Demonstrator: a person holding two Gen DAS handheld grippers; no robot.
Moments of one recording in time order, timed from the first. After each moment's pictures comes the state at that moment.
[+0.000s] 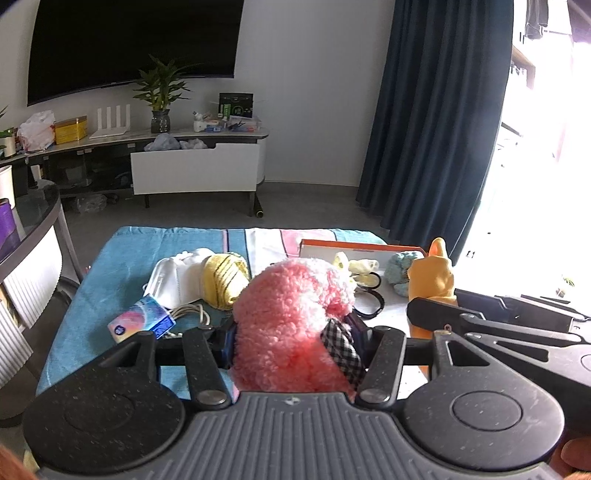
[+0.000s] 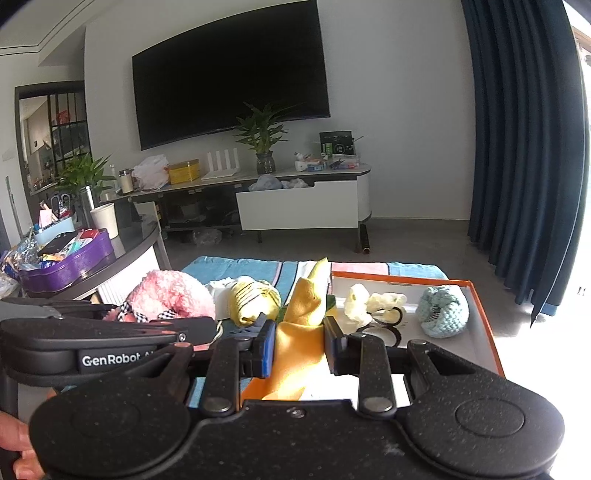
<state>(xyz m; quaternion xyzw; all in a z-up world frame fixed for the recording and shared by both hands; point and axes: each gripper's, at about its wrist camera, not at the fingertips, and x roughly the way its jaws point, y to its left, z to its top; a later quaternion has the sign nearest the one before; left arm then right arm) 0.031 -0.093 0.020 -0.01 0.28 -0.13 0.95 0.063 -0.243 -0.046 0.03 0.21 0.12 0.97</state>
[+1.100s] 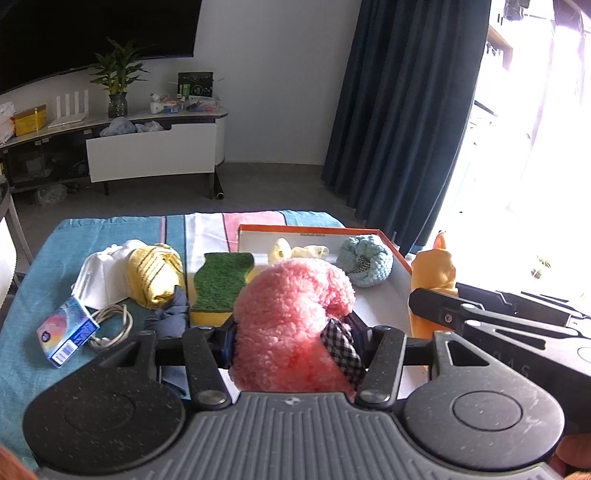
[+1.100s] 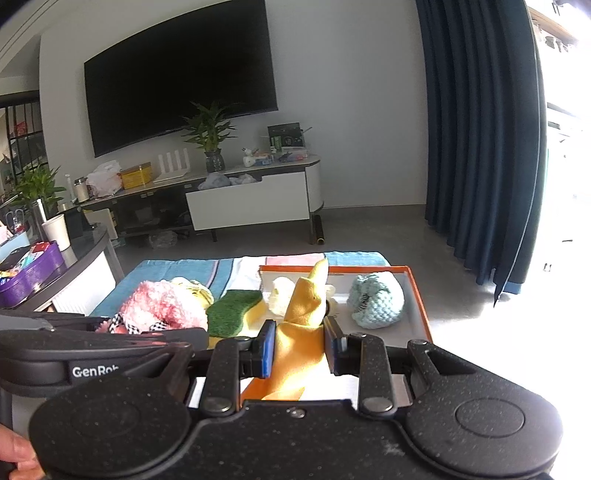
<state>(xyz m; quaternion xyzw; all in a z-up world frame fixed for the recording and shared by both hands) 0.067 -0.146 0.003 -0.01 0.31 -0.18 0.93 0.077 -0.299 -0.057 0.05 0.22 0.05 0.97</state>
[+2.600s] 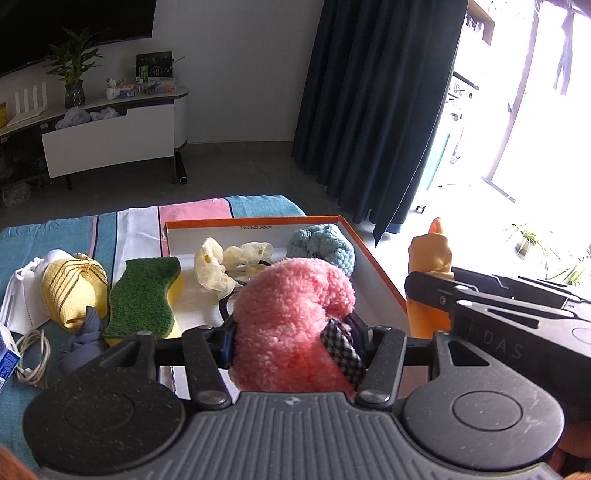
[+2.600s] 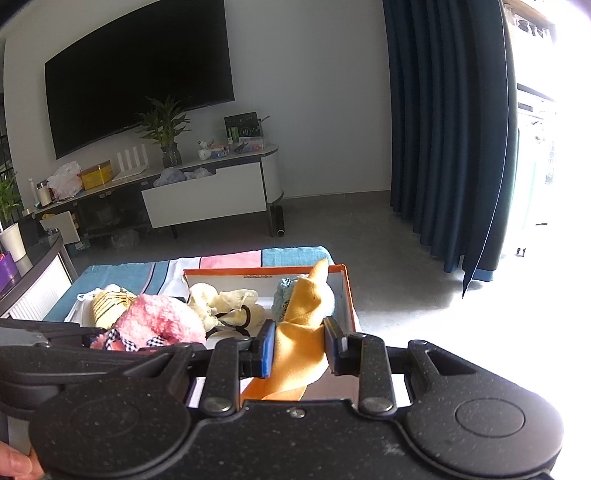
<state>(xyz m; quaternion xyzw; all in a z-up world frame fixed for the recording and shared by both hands) 0.113 -0.212 -0.014 0.00 0.34 -0.21 0.91 0.120 -0.357 -0.071 0.06 0.25 0.00 0.97</state>
